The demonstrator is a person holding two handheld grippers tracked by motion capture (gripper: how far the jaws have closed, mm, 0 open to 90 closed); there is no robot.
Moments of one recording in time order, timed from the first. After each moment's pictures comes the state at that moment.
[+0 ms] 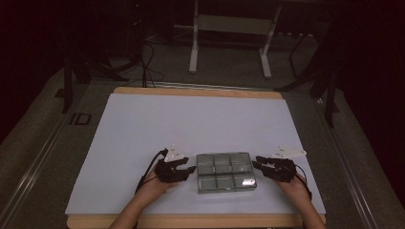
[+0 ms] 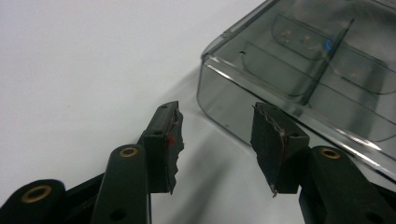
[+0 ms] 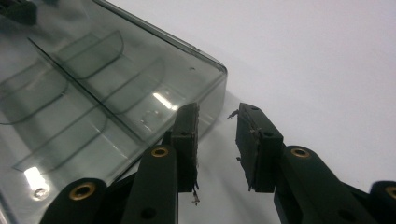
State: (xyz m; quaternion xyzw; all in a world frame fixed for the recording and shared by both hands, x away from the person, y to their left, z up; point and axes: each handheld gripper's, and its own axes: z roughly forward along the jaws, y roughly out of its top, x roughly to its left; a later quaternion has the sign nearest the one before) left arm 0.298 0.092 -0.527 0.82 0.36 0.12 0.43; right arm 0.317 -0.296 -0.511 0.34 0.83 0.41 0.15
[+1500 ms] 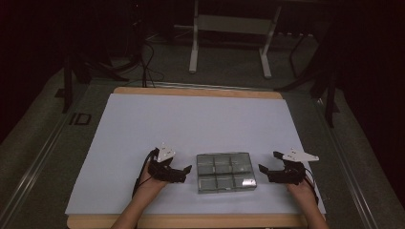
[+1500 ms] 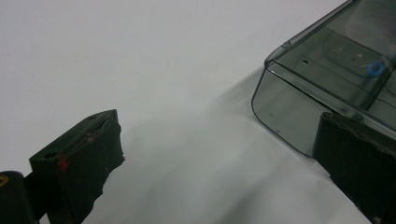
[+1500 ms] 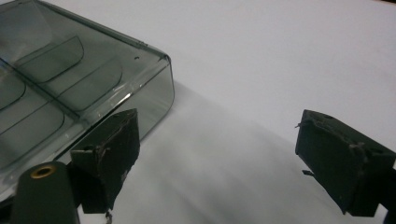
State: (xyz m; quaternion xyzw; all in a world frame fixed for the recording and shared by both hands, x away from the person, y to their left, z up) left arm 0.295 0.108 -0.529 0.78 0.41 0.17 0.43; right arm 0.311 -0.326 -0.519 0.37 0.80 0.43 0.19
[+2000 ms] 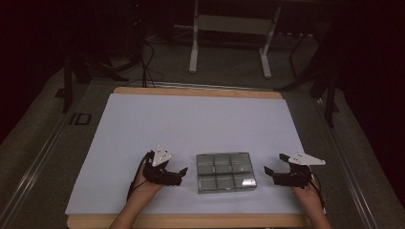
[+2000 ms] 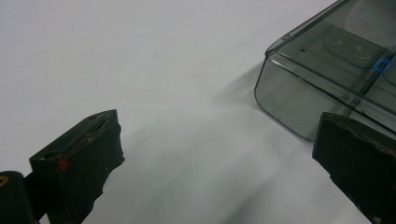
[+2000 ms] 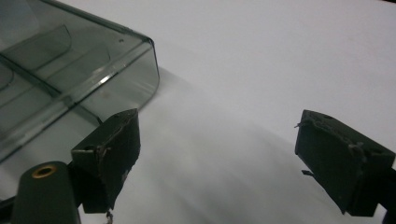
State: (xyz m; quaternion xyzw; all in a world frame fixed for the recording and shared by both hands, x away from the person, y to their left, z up) left arm 0.284 0.120 -0.527 0.78 0.40 0.19 0.43; right arm 0.303 -0.341 -0.520 0.38 0.80 0.43 0.20
